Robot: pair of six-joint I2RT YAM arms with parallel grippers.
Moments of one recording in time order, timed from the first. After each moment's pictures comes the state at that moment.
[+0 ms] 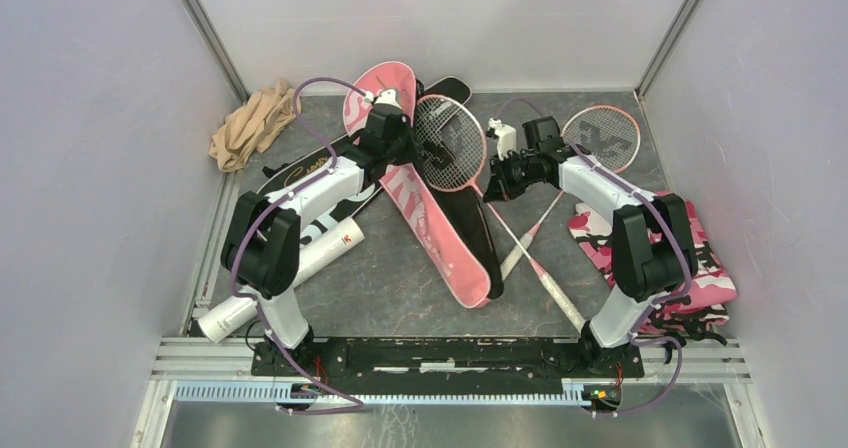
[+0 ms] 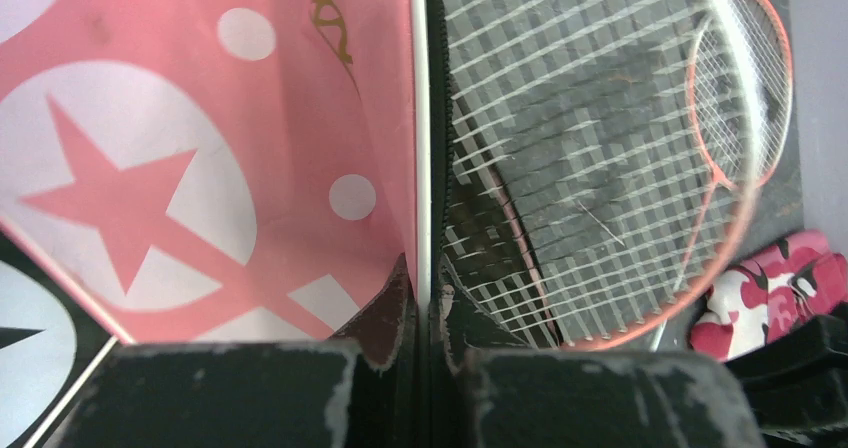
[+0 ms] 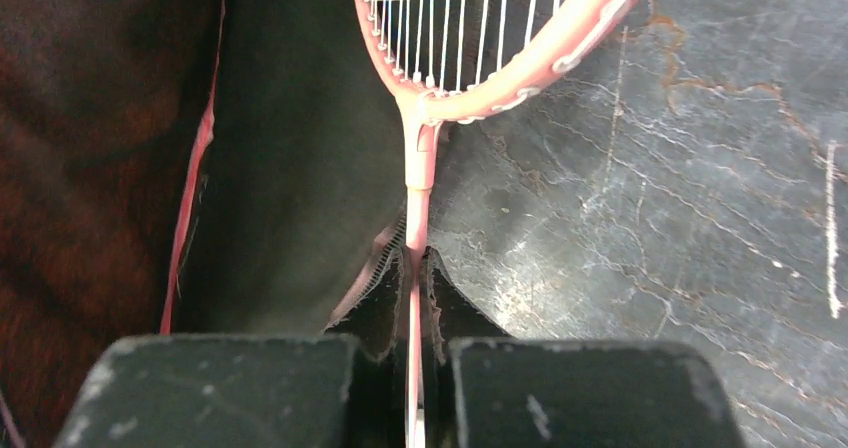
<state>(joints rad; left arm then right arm) -0.50 1.77 1.31 -0.09 -0.07 -0.62 0.29 1.71 1.19 -0.45 -0.60 -0.13</state>
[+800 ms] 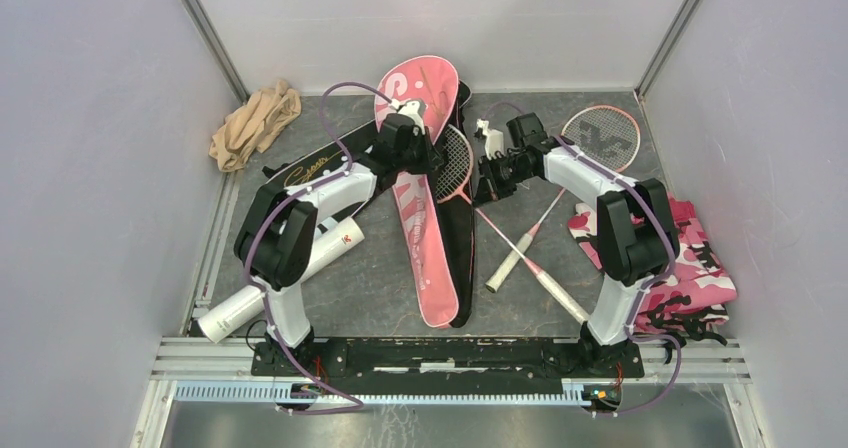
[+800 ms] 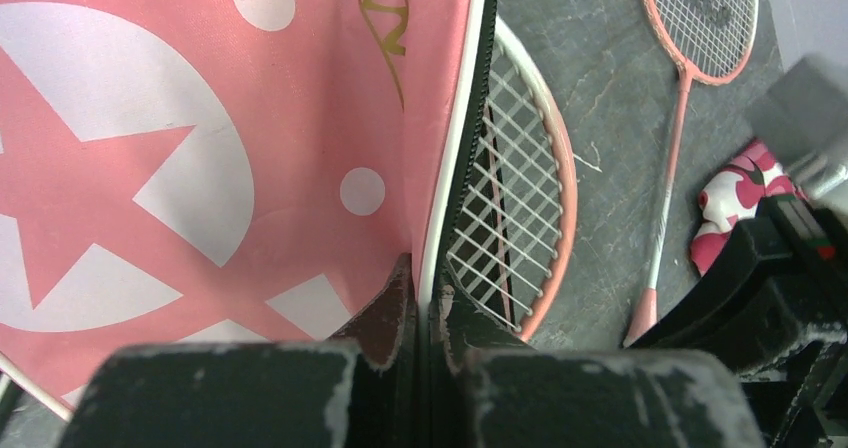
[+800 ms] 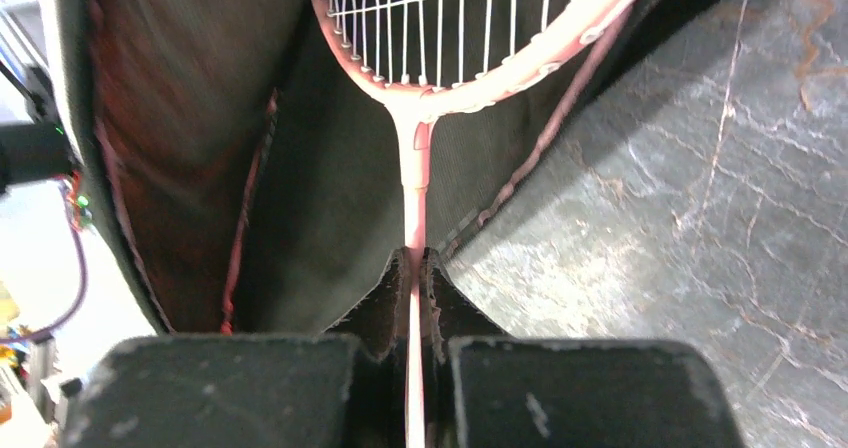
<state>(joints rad) -0.54 1.85 1.27 0.06 0.11 -0.50 0.34 1.84 1.31 -0.58 -0.65 -0.05</state>
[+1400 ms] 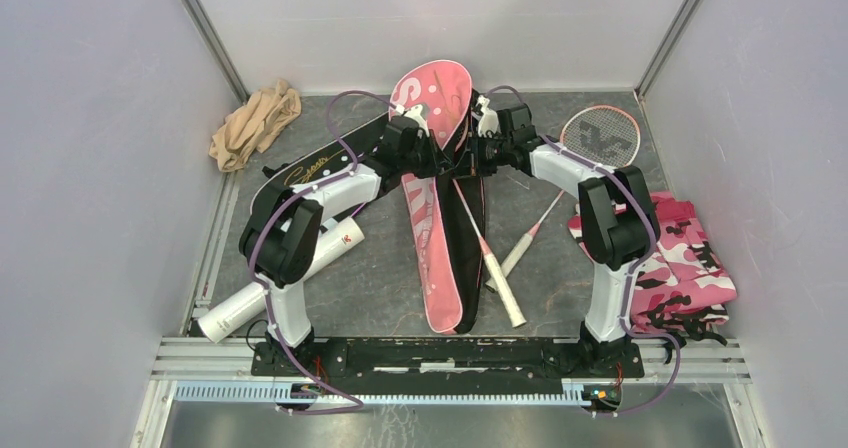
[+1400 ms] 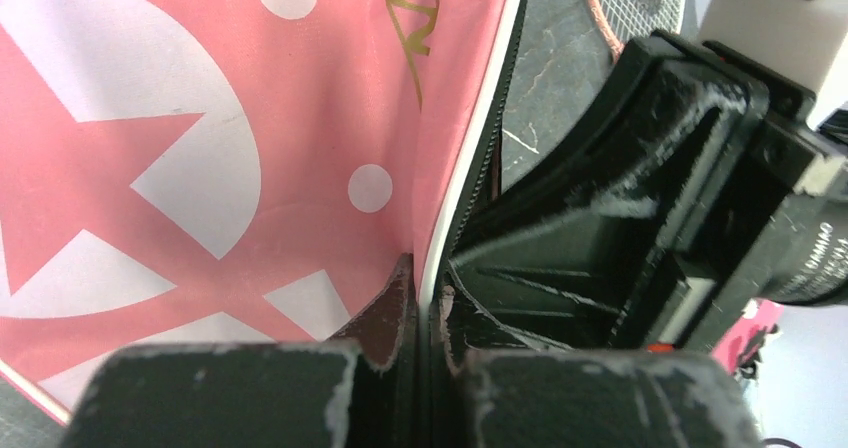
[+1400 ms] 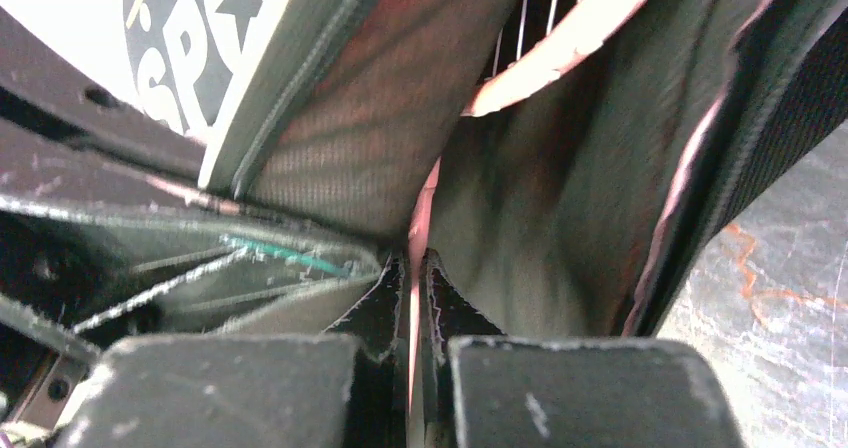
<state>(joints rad) -0.55 1.88 1.28 0.08 0.21 -0.63 0.36 1.97 1.38 -0.19 -0.62 0.33</state>
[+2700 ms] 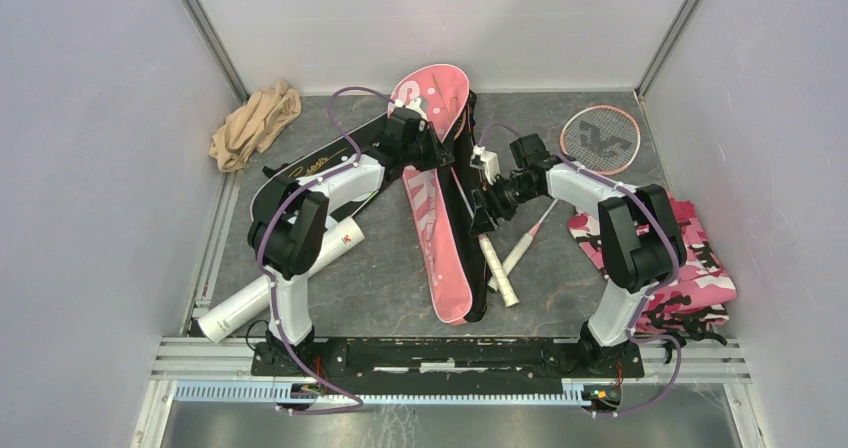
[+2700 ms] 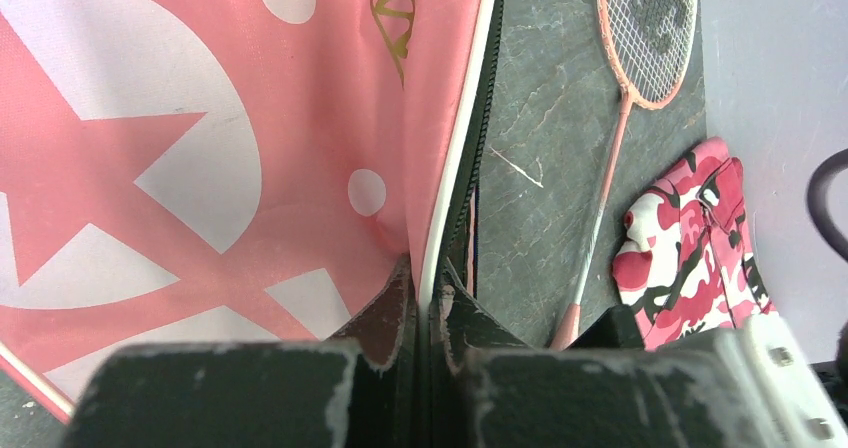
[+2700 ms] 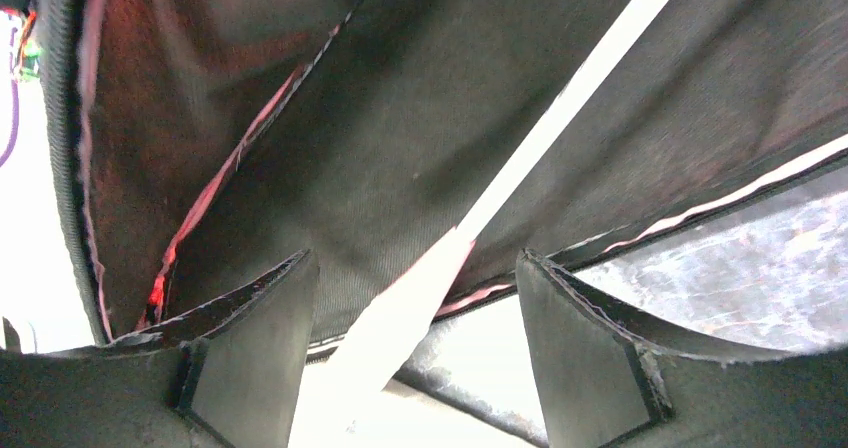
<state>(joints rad) -0.53 1.96 1.38 0.02 0.19 -0.69 0.33 1.79 1.15 -0.52 -0.79 -0.31</state>
